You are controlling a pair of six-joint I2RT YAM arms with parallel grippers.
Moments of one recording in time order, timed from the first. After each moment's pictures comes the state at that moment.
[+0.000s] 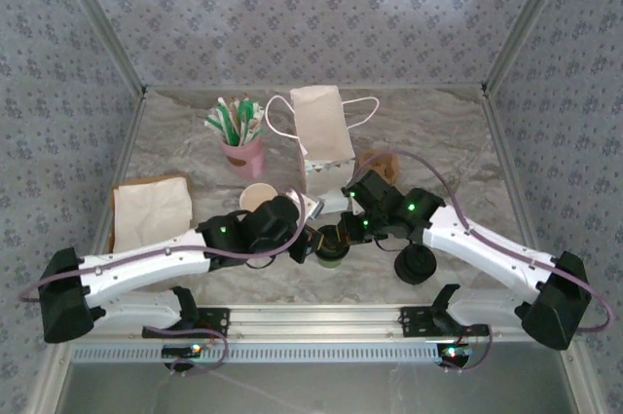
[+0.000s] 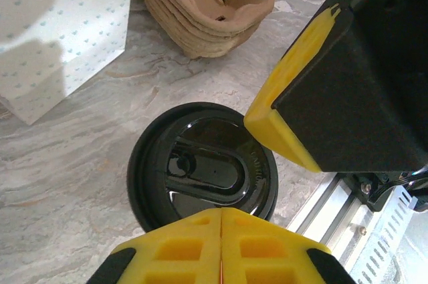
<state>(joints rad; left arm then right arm) -1.15 1.15 0.84 -0.38 0.00 -0.53 0.86 1.18 0.97 -0.83 -0.17 0.66</state>
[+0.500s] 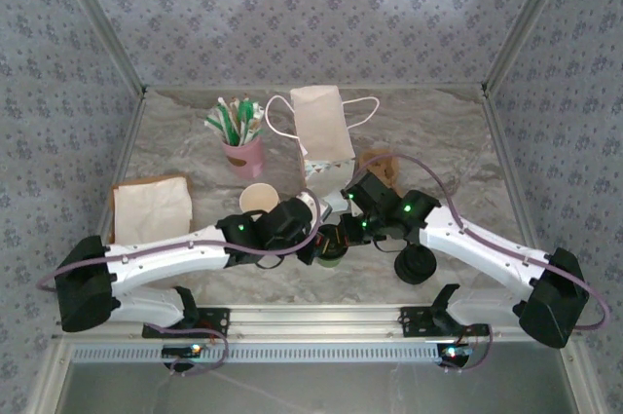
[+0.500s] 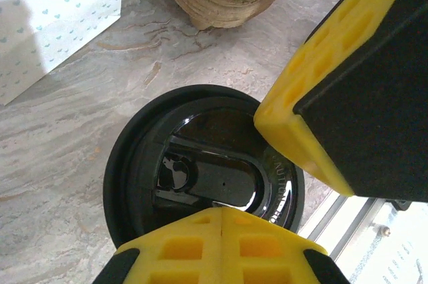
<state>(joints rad) -1.15 1.27 0.84 -0.35 0.01 -0.55 0.86 1.20 0.93 -0.78 -0.18 0.66</state>
